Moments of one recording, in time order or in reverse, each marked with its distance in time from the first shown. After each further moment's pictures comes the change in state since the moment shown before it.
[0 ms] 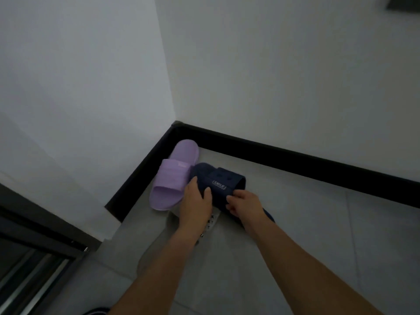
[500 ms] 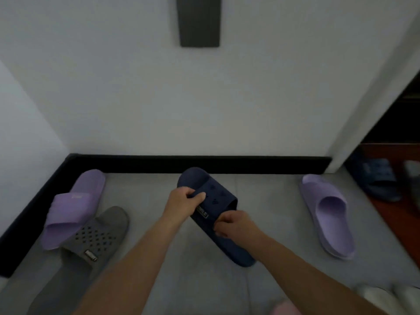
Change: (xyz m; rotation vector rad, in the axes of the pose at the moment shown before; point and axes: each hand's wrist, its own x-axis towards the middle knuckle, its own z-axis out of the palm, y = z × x) left_hand -0.069 0.149 0.135 0.045 -0.439 0.060; right_hand -0.113 0.027 -0.235 -0.293 -0.014 -0.105
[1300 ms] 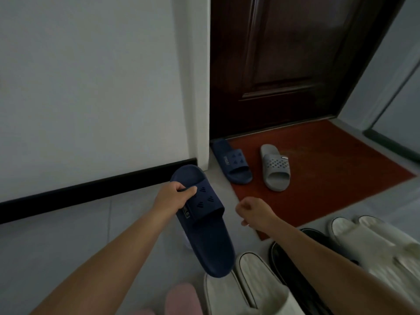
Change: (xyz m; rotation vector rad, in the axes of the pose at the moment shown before) left_hand -0.081 0.220 0.279 0.117 -0.243 0.189; right_hand -0.153 0.186 -0.340 -0.050 0.468 0.224
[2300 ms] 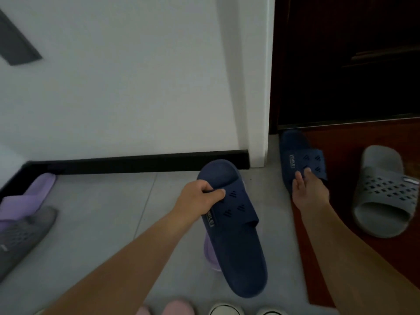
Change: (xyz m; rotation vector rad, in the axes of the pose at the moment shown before) left_hand 0.044 0.012 0.039 0.066 0.238 -0.278; right_hand 0.240 0.030 0.016 1.013 0.054 0.195
